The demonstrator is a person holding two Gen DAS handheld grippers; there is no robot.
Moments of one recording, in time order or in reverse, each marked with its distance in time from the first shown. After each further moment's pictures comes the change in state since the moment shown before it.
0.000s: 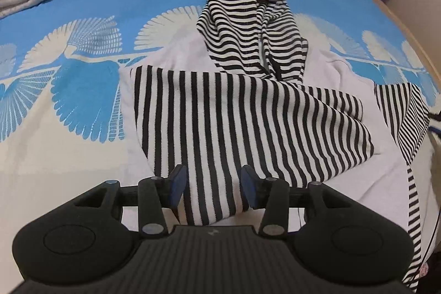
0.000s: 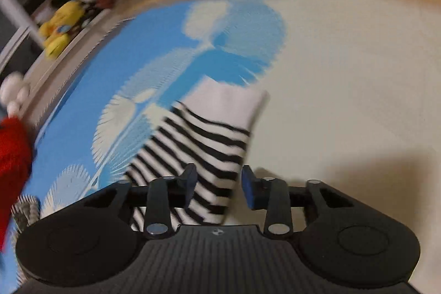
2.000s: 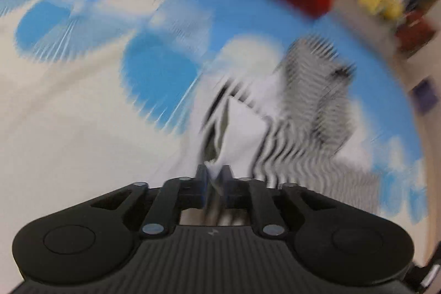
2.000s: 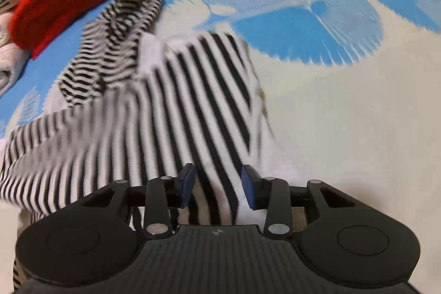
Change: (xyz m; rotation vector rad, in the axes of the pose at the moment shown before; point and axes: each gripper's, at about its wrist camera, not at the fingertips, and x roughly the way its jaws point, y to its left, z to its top) left arm -0.011 0.086 -0.020 -0.504 -0.002 0.038; right arm -0.065 0.192 -0.243 -0.612 0.365 0.077
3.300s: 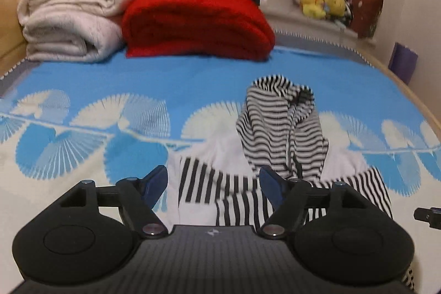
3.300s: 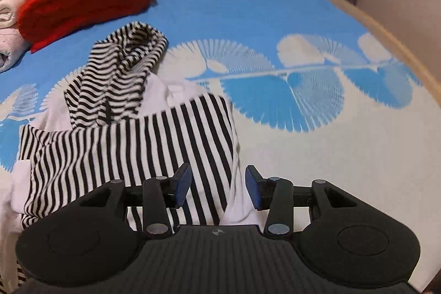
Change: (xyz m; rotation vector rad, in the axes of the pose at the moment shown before) left arm -0.061 -0.082 -0.005 0.360 -0.412 0.010; right arm -0.086 0.036 0.006 -0.206 -0.193 -0.154
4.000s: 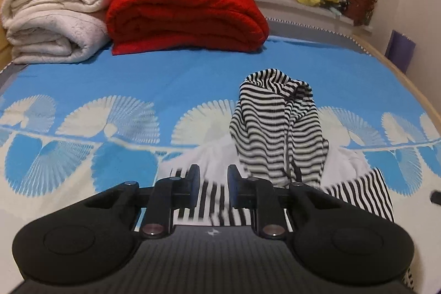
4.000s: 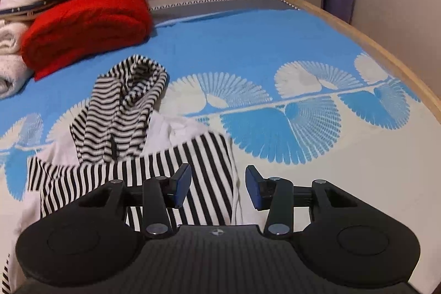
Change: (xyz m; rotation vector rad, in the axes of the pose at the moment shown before) left arm 0.050 -0.010 0.040 0.042 0.088 -0.041; right arm -0.014 -0.009 0.024 0.043 -0.100 0.016
